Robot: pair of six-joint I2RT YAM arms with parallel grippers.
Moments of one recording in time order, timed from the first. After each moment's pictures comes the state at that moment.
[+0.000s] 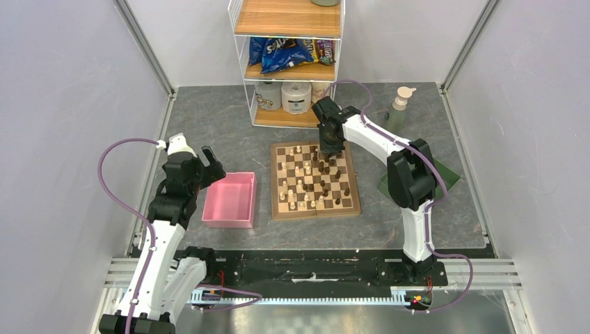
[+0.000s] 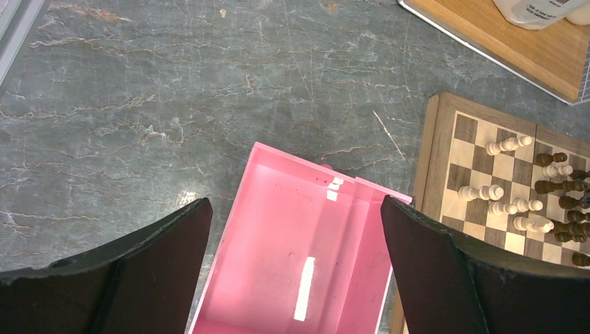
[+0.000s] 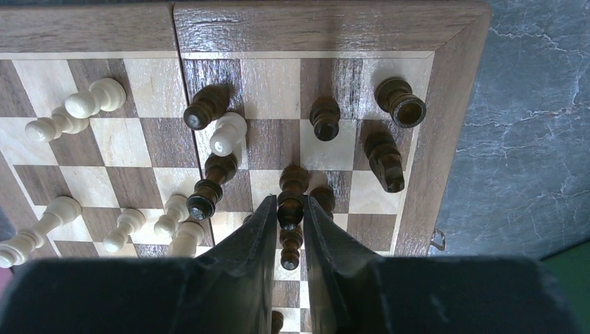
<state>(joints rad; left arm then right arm) -0.09 0.74 0.72 -0.54 -0.21 -0.42 0.55 2.06 1.70 -0.82 0.15 0.48</state>
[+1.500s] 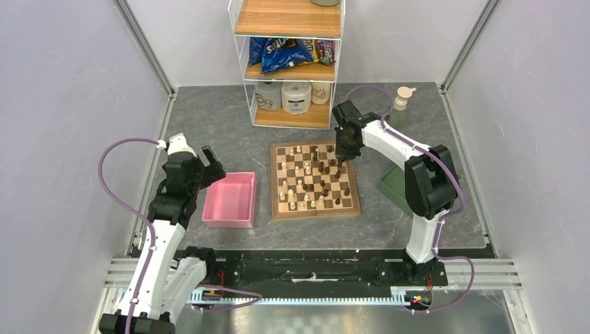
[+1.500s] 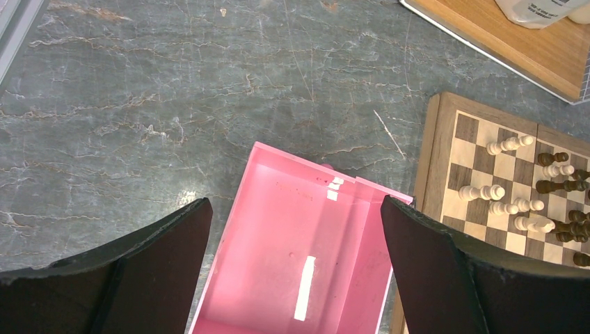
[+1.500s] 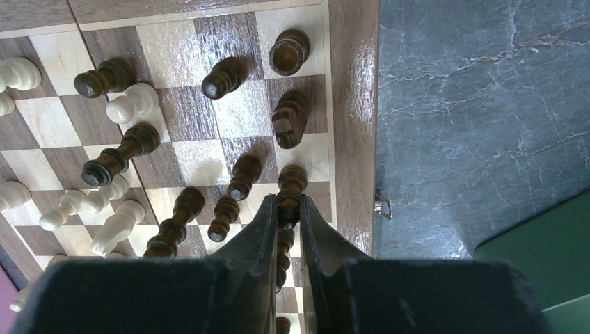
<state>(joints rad) -0.09 0.74 0.72 -0.54 -0.21 -0.42 0.45 1.90 1.47 -0.74 0.10 0.49</state>
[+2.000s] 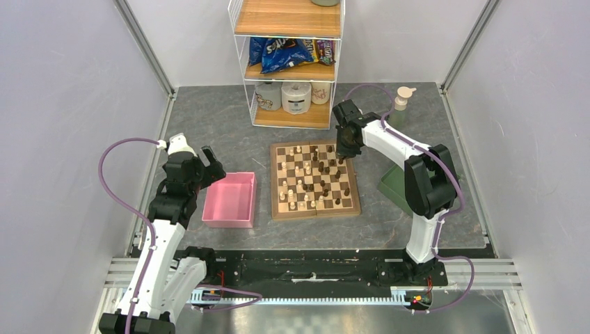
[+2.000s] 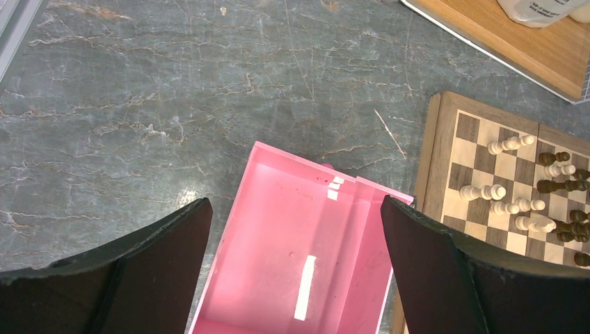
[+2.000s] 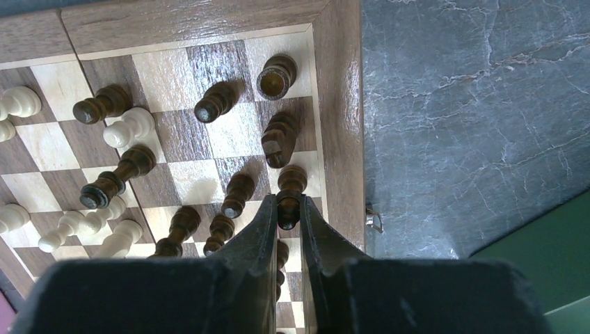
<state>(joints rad) -0.09 0.74 0.72 -0.54 -0.21 -0.42 0.45 1.90 1.47 -0.71 0.14 0.49</state>
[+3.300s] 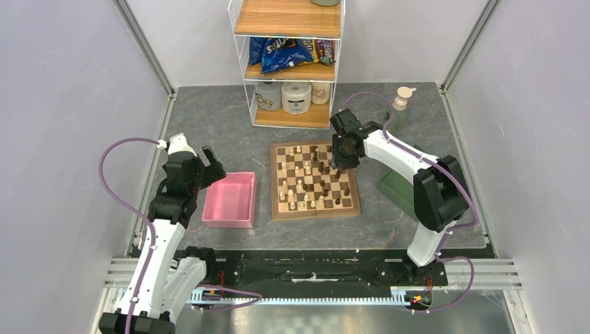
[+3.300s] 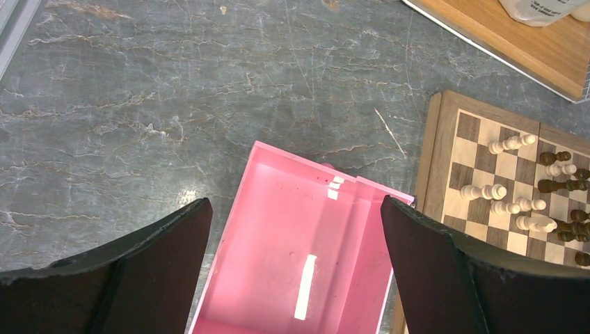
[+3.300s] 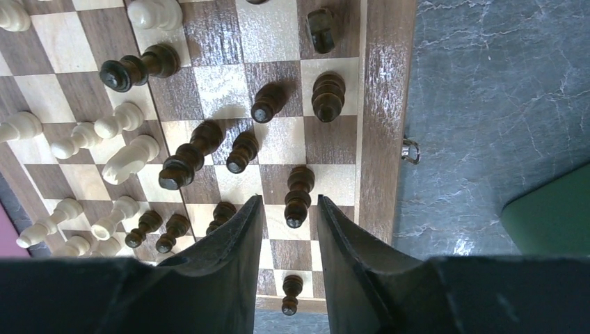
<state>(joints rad) -0.09 0.75 0.72 -0.54 -0.21 -0.42 0.52 1.77 1.35 -0.72 0.09 0.53</state>
